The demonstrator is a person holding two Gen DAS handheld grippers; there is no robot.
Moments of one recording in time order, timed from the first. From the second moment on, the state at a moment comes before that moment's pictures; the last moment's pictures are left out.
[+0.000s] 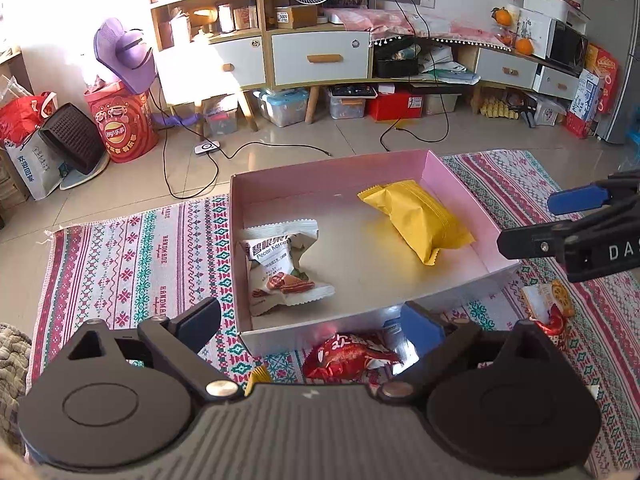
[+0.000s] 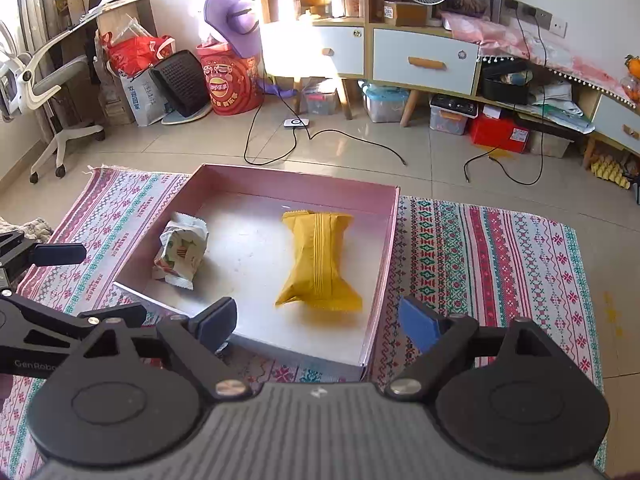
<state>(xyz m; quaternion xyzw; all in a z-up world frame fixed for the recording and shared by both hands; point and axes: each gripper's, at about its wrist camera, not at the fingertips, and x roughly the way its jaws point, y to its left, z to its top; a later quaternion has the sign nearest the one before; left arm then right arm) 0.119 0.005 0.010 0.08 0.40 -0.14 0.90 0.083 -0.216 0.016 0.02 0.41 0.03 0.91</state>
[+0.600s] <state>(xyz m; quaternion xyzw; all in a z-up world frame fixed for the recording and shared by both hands) 0.047 0.033 -0.007 0.10 0.39 -0.15 0.90 0.006 -0.196 -0.003 -0.02 0.40 0.04 0.91</state>
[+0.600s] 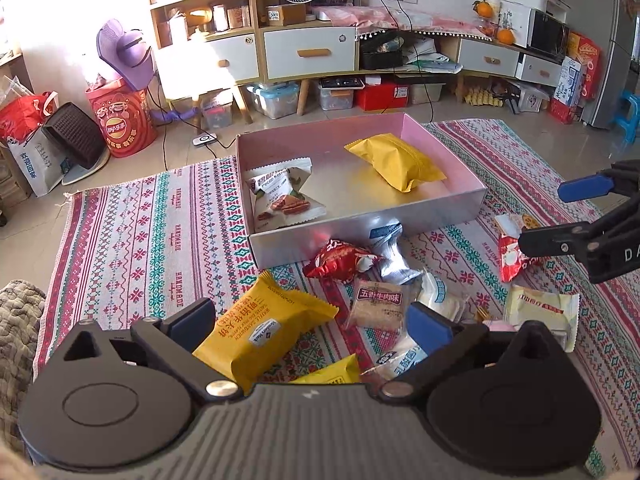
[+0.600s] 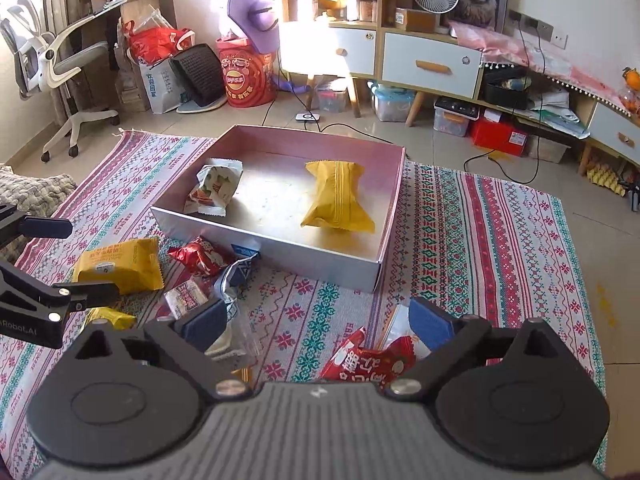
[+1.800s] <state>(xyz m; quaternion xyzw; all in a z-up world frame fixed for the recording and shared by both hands) 0.018 0.048 -0.065 0.09 0.46 -0.18 0.86 -0.057 -0.122 -0.064 -0.13 0.46 0.16 0.86</state>
